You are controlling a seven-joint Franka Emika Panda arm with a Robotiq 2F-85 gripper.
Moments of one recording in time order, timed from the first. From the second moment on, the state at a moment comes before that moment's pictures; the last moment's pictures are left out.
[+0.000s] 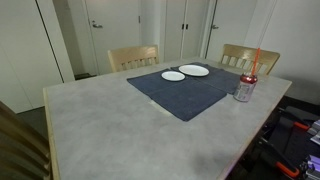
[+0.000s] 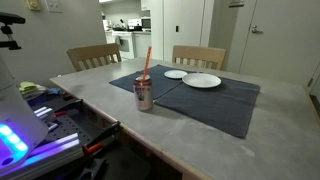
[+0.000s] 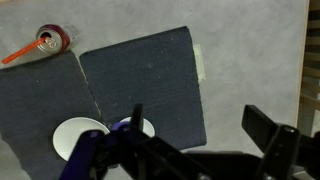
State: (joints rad) arm 0.05 -0.50 0.15 -2.30 0.13 1.92 0.36
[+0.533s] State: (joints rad) arm 0.04 -0.48 0.14 -2.28 0.13 1.92 0.35
